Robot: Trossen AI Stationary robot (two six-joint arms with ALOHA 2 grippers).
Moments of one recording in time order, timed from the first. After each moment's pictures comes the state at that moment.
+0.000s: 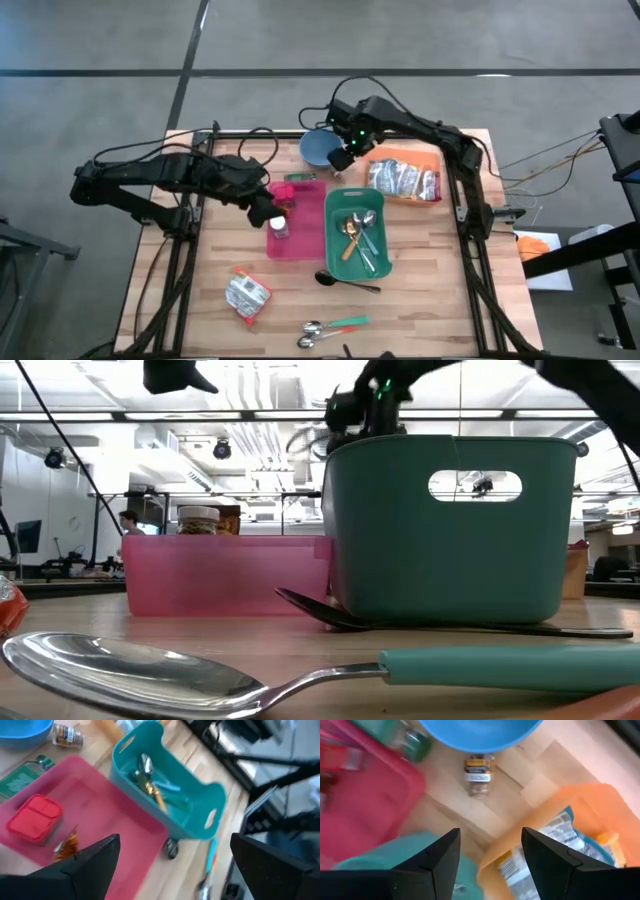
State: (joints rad) left arm -0.03 1.16 1.27 -0.84 -0.02 -0.78; right arm -0.48 2.07 2.01 -1.34 -0.06 0.44
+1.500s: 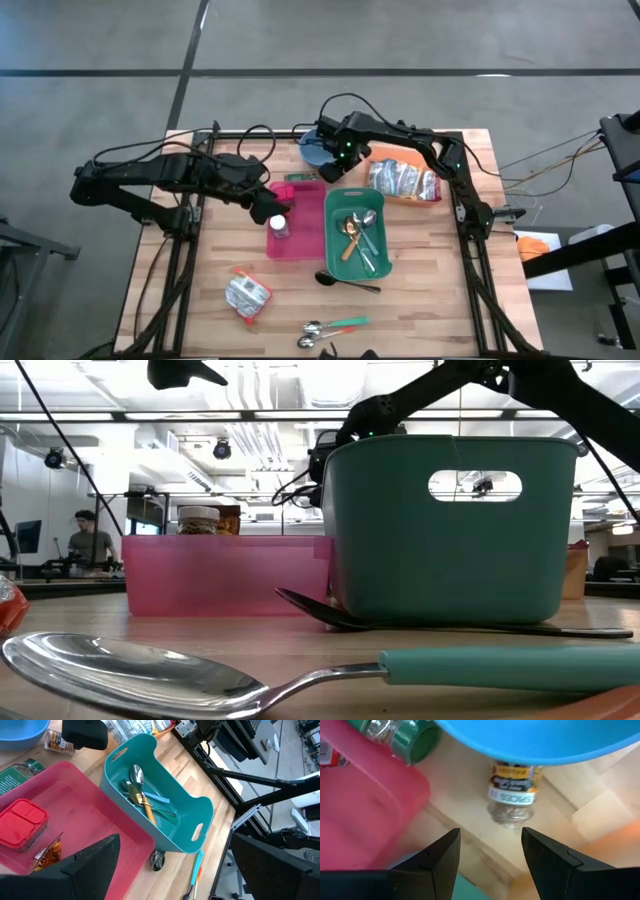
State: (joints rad) left arm -0.03 1.16 1.27 -0.78 -0.03 -0.84; right arm -0.47 2.23 1.93 -1.17 -0.19 0.39
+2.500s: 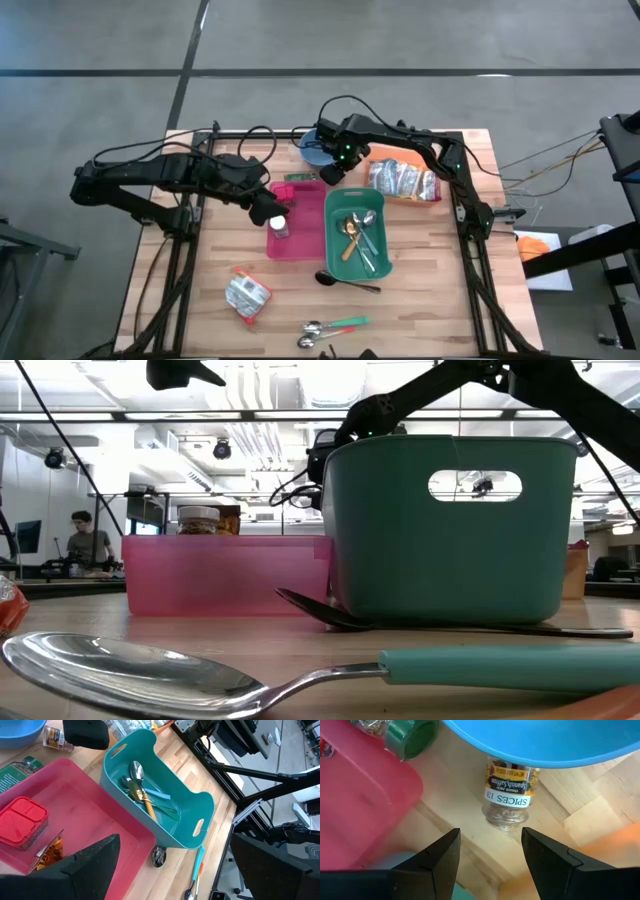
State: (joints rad) left arm -0.03 1.16 1.27 -0.79 -0.02 -0.83; right arm -0.46 2.23 1.92 -1.16 -0.14 0.34
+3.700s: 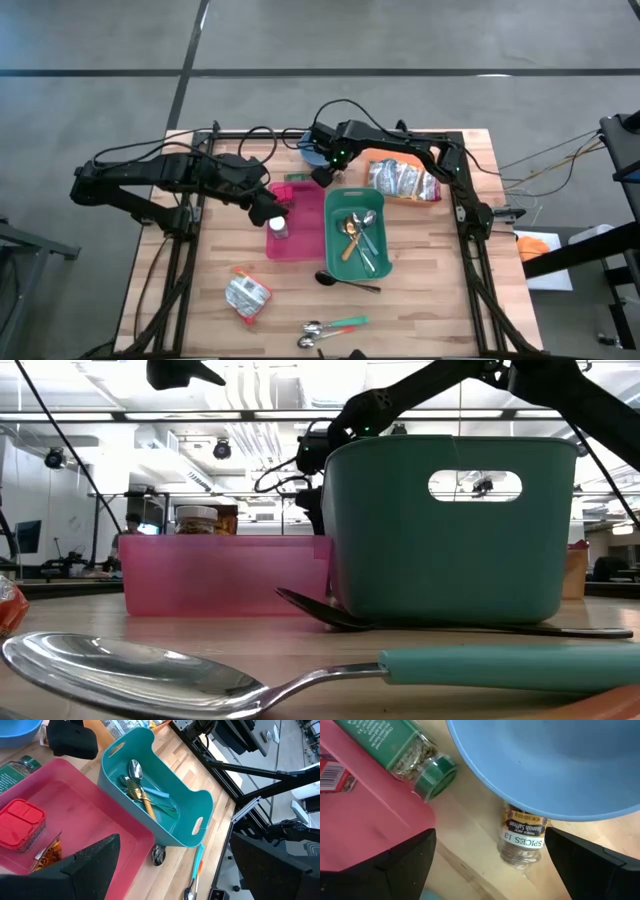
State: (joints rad) left arm -0.03 1.16 1.27 -0.79 0.00 -0.82; right arm -0.41 2.23 1.92 -1.02 -0.04 0.36
